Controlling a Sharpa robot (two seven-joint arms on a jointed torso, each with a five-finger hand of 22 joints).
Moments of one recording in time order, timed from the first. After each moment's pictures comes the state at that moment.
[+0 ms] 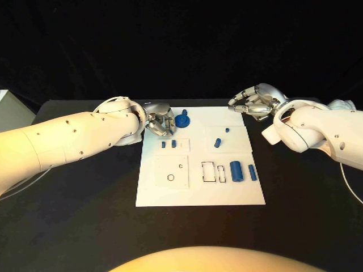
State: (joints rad) left arm 1.31 -0.54 -0.15 1.12 -1.29 -0.04 0.03; left_hand 1.39 -0.18 0.65 -0.05 0.15 1.00 0.14 0.29 0.42 1.07 0.07 0.47 0.19 1.34 0.01 1.42 1.06 0.11 1.27 0.11 1.28 1.27; right arm 1.35 -0.84 -0.20 1.39 -0.66 -0.41 0.09; right_hand 1.16 -0.20 0.51 0.04 0.33 0.90 0.15 0.25 0.49 1.46 0.06 1.57 1.31 1.46 -0.01 1.57 1.31 0.01 1.46 0.10 1.52 1.31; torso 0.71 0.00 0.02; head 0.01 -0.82
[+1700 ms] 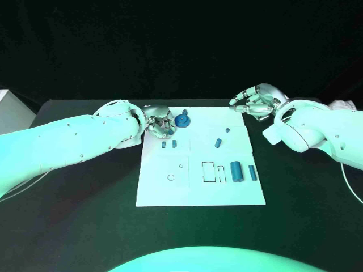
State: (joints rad) left arm 1.31 -0.54 -0.17 1.12 -1.29 -0.07 0.03; left_hand 1.36 -0.20 0.64 -0.06 0.15 0.90 0.15 0.20 0.40 1.05 0.08 0.39 0.19 1.32 0.02 1.42 1.02 0.11 1.25 0.12 1.26 1.25; right arm 1.35 -0.84 -0.20 1.38 -0.66 -0.41 0.09; right_hand 1.16 -0.20 0.51 0.04 0.33 0.90 0.15 0.25 0.49 1.46 0.06 1.57 1.31 1.46 -0.01 1.57 1.31 0.01 1.46 0.10 1.52 1.31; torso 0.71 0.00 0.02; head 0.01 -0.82
